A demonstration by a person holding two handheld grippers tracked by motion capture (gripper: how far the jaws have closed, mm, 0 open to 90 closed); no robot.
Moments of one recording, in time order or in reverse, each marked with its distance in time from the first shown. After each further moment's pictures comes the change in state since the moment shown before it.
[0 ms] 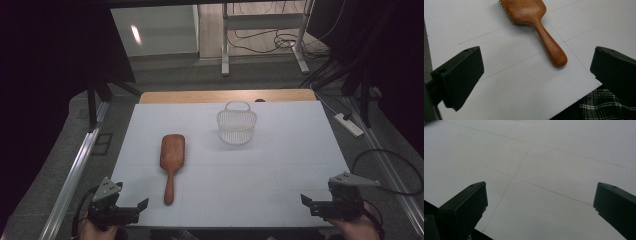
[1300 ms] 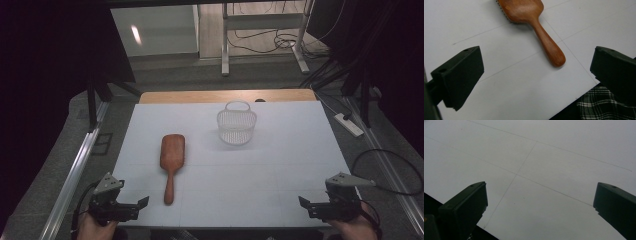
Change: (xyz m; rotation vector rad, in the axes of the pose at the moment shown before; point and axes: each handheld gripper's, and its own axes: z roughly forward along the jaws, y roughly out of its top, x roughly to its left) left arm 0.007 0.010 0.006 0.048 -0.053 0.002; right arm 0.004 0.001 0.002 0.018 0.014 -0.048
